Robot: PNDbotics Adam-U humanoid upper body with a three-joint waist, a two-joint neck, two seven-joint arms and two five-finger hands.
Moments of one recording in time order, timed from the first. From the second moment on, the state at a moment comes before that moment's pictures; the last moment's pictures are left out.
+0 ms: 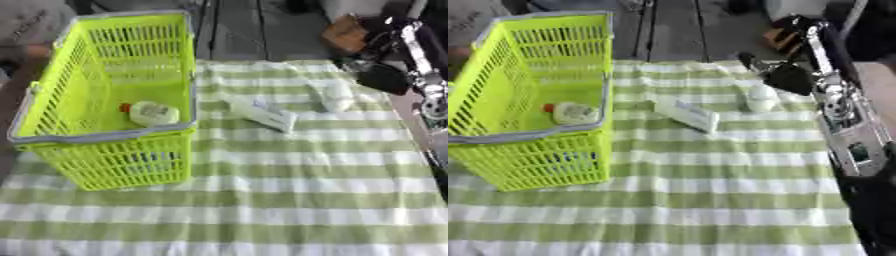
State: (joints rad) left arm -0.17 0.27 0.15 -1.98 0.22 -0.22 0.10; right arm -0.59 -0.41 0.00 -1.55 0.53 0.06 -0.04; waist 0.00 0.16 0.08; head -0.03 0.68
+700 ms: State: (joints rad) left arm -0.17 0.27 0.16 -1.98 0.22 -0.22 0.10; right arm -0.58 -0.41 0.00 -1.55 0.53 0.05 -0.02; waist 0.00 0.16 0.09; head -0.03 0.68
